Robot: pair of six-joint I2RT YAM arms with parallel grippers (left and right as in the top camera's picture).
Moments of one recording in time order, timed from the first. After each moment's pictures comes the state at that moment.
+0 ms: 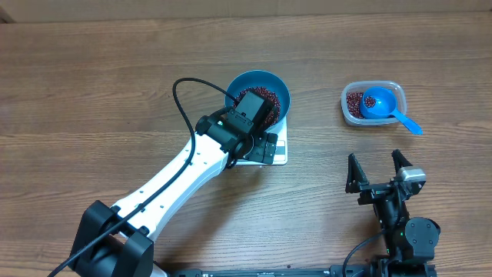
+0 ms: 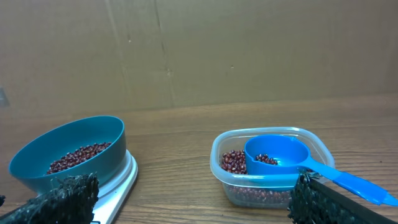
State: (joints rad) left arm -0.64 1.65 1.26 -0.80 -0.06 -0.42; right arm -0.05 0.01 0.02 -0.02 -0.17 0.12
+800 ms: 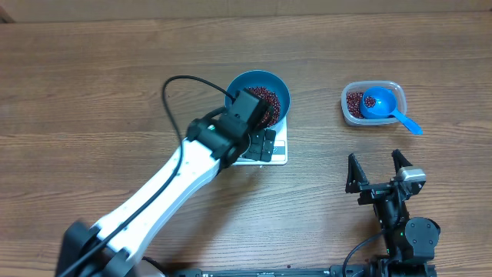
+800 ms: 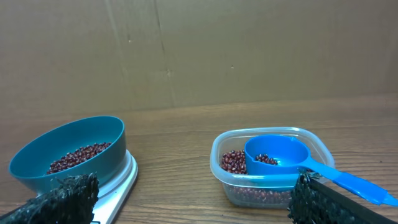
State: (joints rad) left arm -0.64 1.53 1.25 -0.81 -0.09 -0.42; right arm -0.05 0.01 0.02 -0.02 -0.17 0.12
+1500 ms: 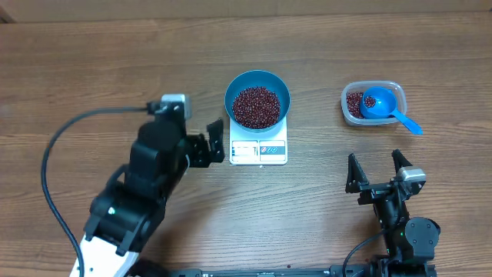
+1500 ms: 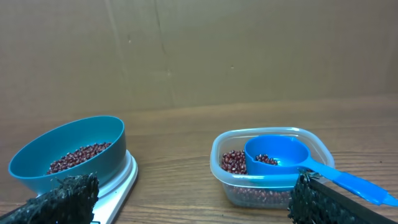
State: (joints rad) left arm -0.43 0.94 0.97 -0.58 -0.10 -0.41; right arm -0.05 0.01 0.02 -0.02 -0.17 0.12
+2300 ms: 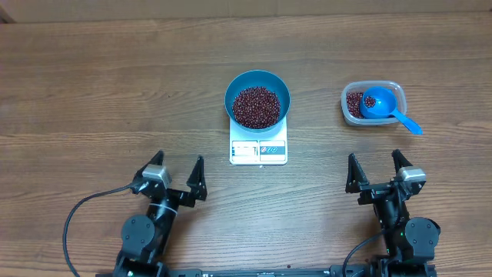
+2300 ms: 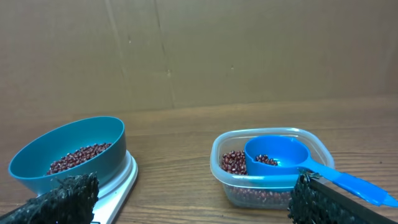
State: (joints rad) left arm -0.26 0.28 0.01 0.23 -0.01 -0.26; right arm -0.05 0.01 0.02 -0.02 -0.17 0.12
